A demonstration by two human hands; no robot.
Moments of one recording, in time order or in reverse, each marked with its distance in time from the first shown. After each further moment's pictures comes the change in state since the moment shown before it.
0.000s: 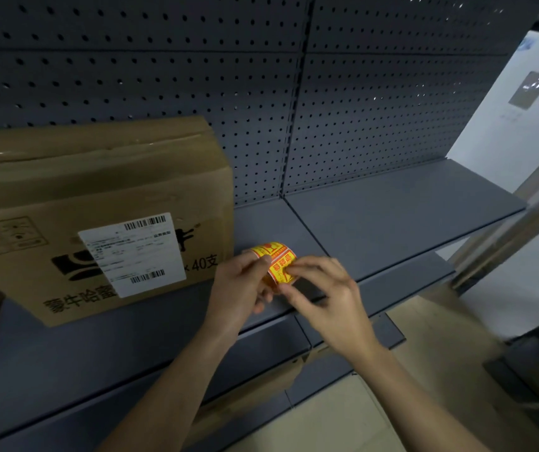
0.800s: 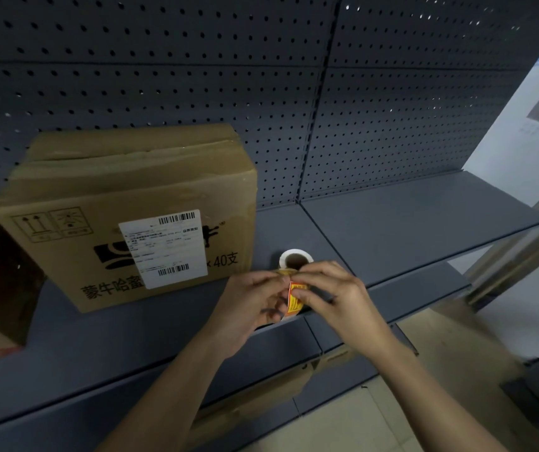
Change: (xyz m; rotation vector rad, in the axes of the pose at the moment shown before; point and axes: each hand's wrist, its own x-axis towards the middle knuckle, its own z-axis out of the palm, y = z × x) left_hand -0.025 -0.002 -0.024 -0.147 -0.255 -0.070; right_hand 0.005 -0.004 -0.005 0.116 -0.186 -0.077
